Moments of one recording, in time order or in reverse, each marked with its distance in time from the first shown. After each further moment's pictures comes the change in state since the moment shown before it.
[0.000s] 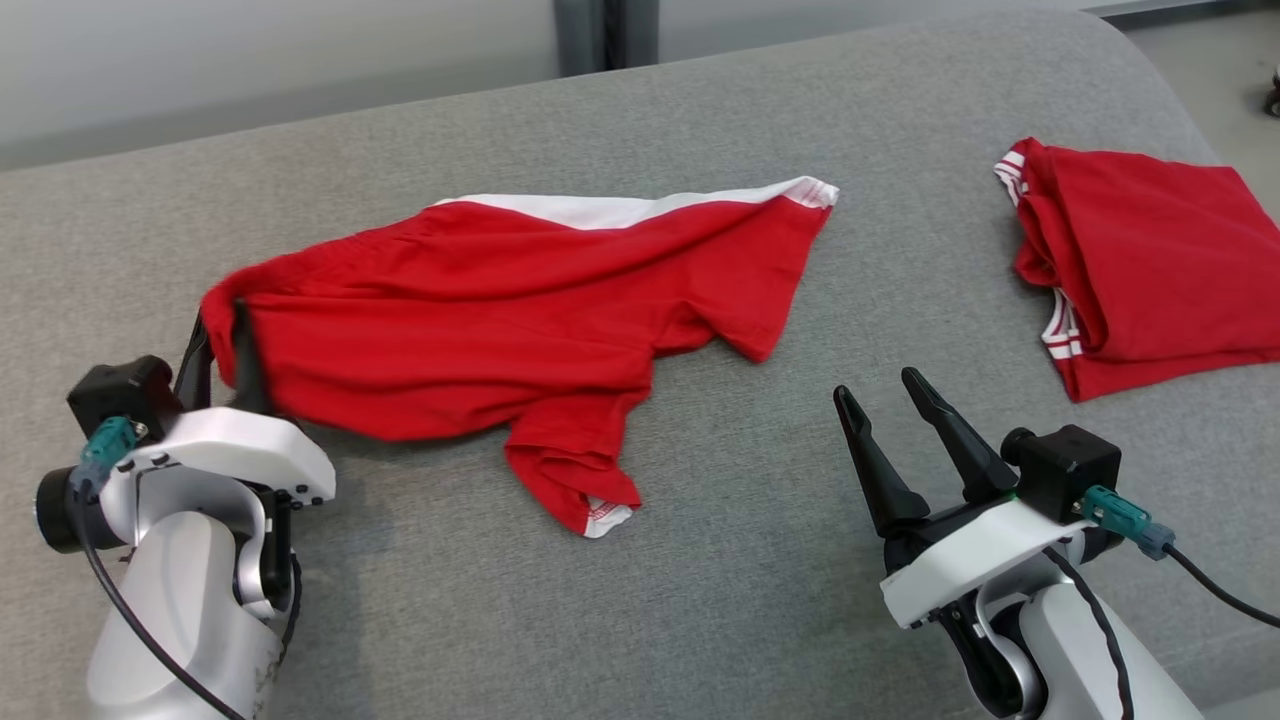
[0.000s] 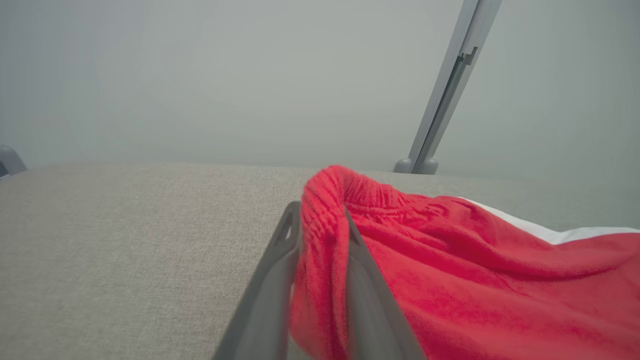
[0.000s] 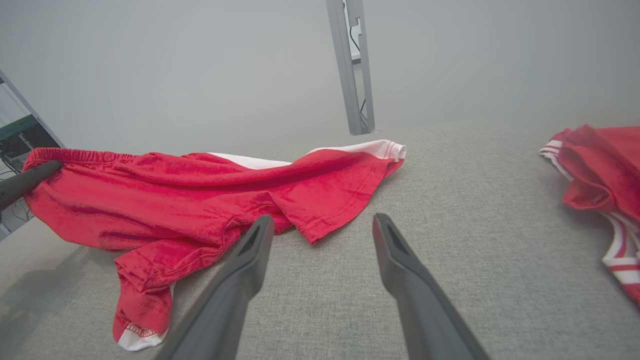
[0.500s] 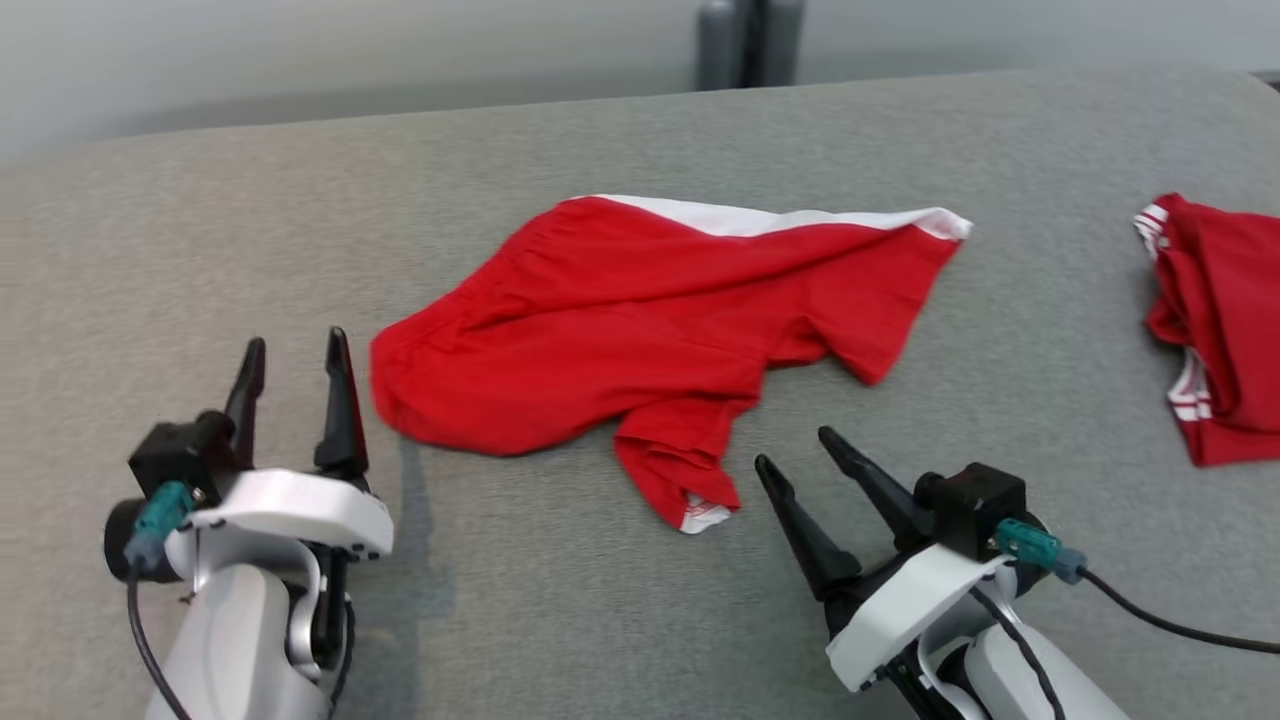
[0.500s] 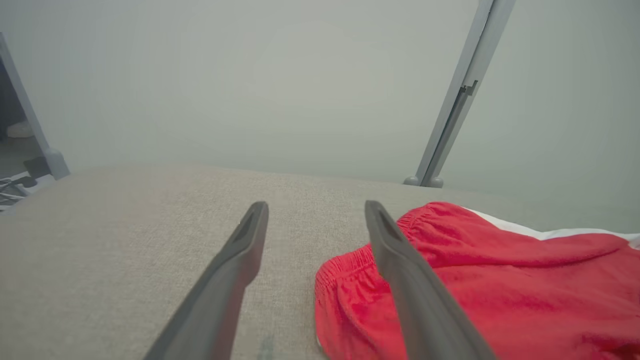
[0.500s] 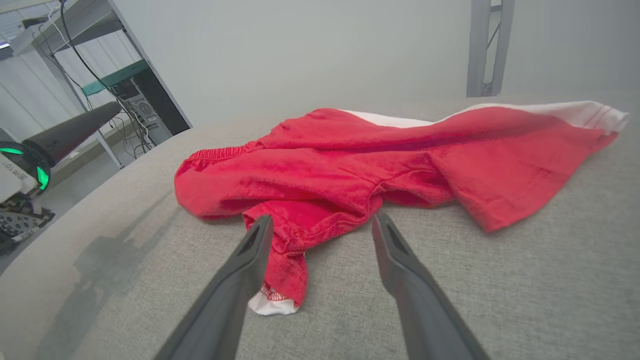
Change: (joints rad) left arm 0.111 -0.049 -0.035 -0.113 -0.001 -0.062 -0.057; right arm 0.017 -0.005 0.140 -0.008 0.020 0.000 0.055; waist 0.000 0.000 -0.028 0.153
